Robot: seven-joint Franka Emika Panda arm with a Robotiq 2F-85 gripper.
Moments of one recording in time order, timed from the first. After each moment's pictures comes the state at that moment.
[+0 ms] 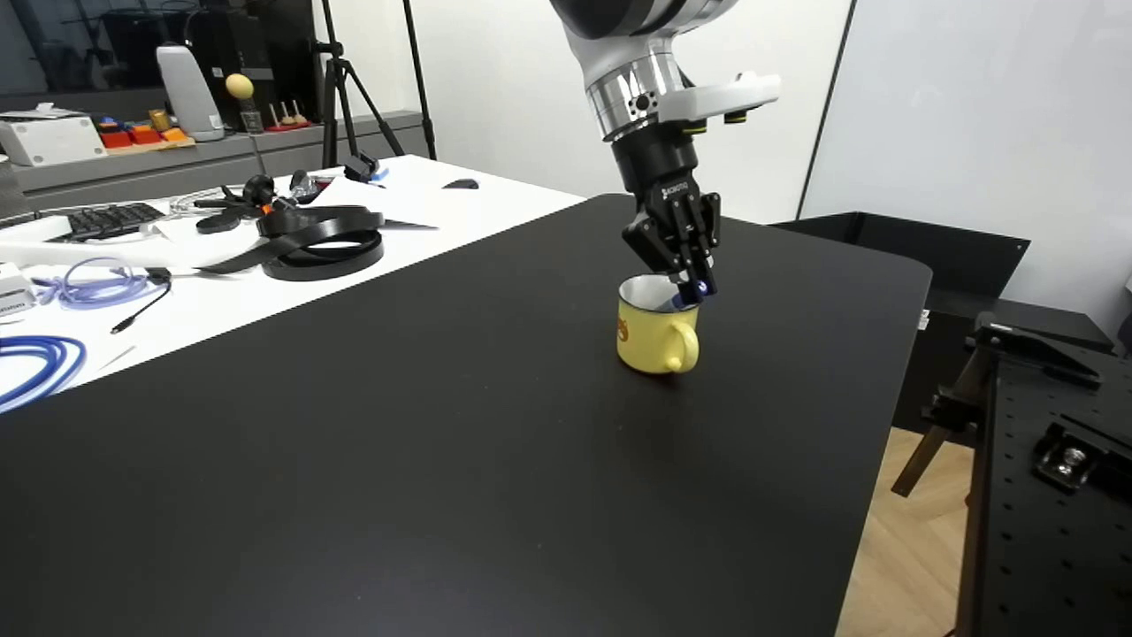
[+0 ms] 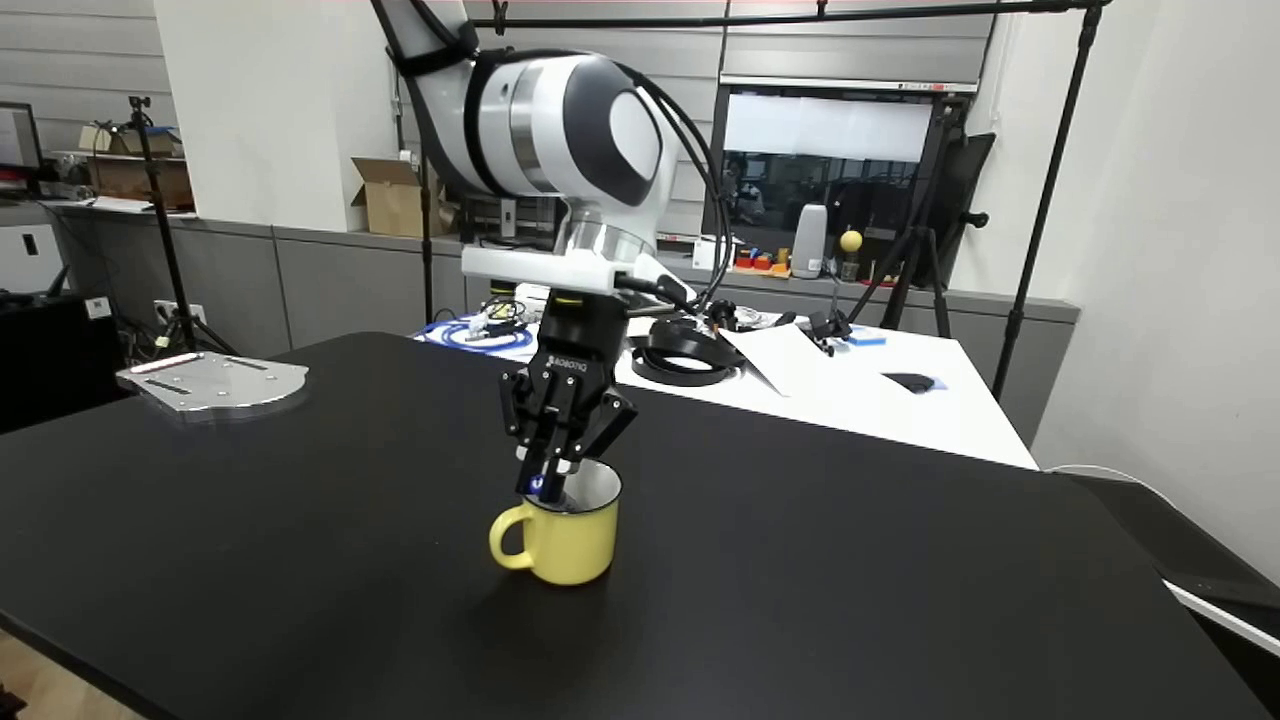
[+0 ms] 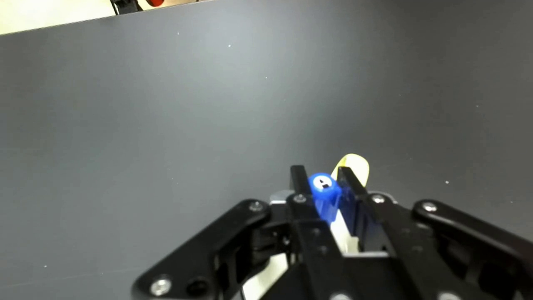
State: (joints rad) arm -0.10 0.43 -0.09 -2.12 -0.03 2.08 -0.01
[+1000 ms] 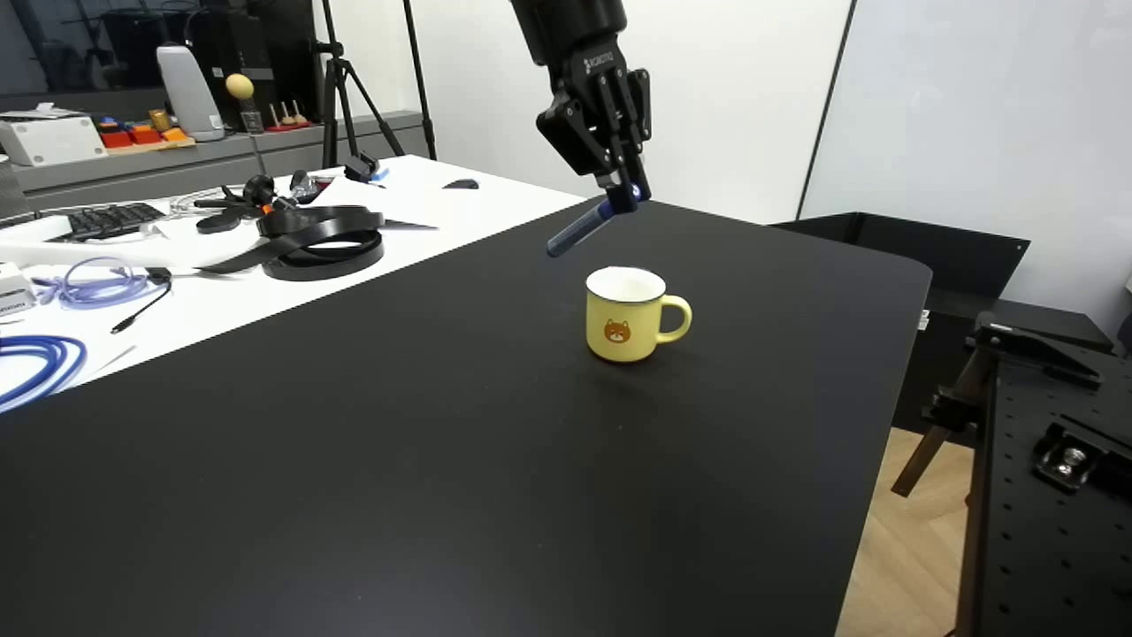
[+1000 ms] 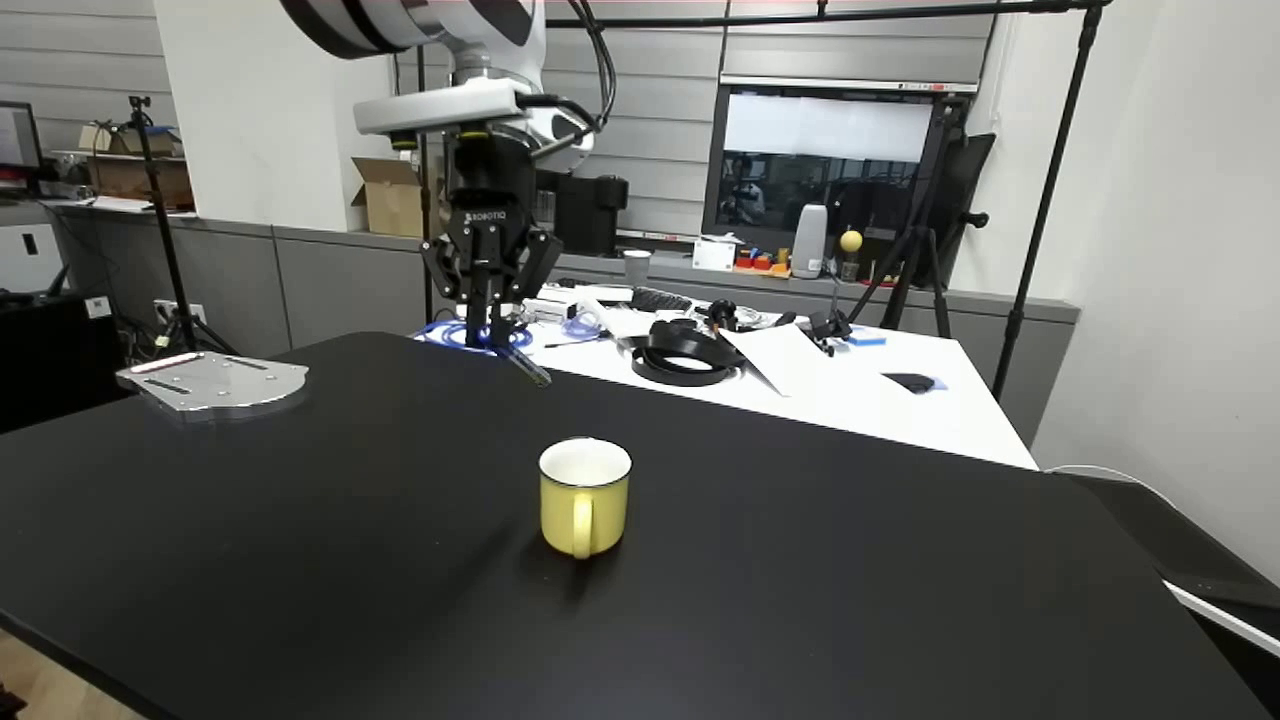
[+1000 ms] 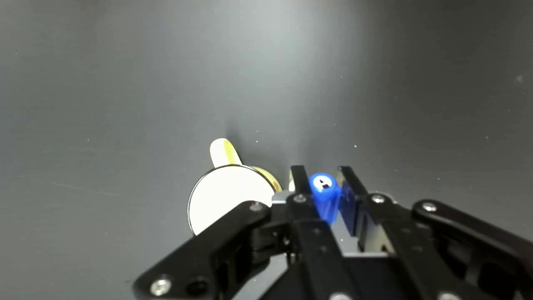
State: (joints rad) arm 0.06 0.20 -0.01 -2.13 -0.17 2.00 0.08
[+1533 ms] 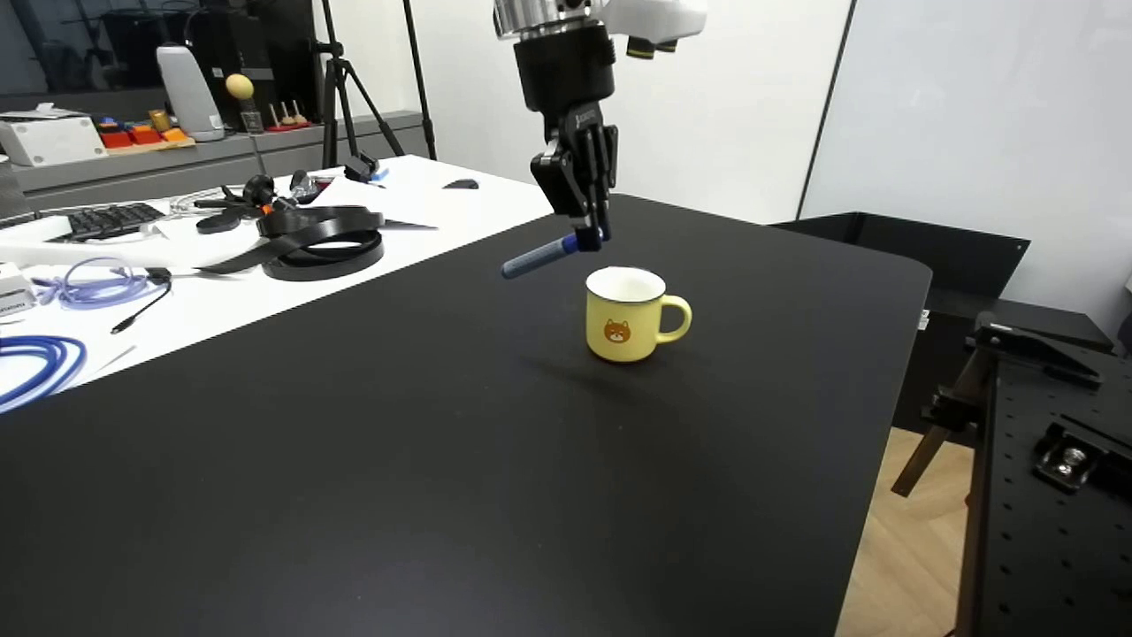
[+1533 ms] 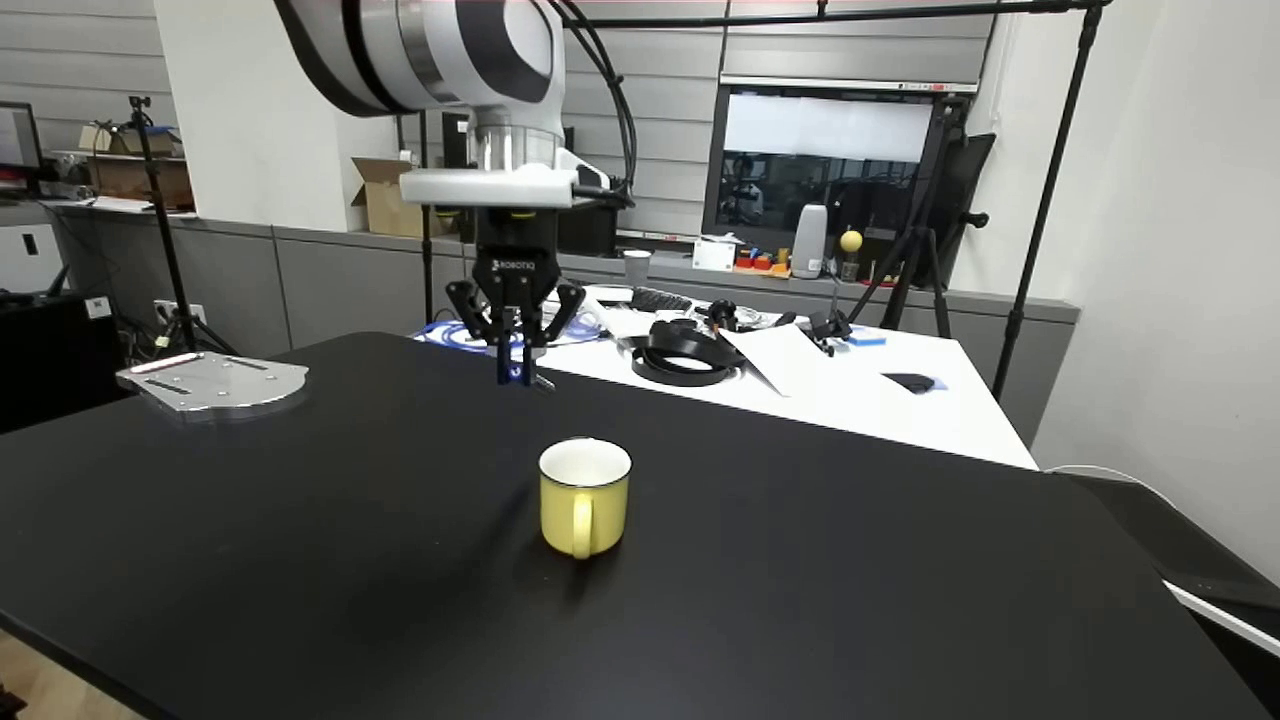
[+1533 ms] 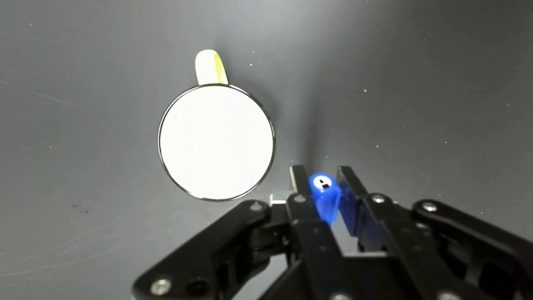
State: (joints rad) arm 0.01 0.26 -0.01 -2.20 -0.13 2.31 -0.17
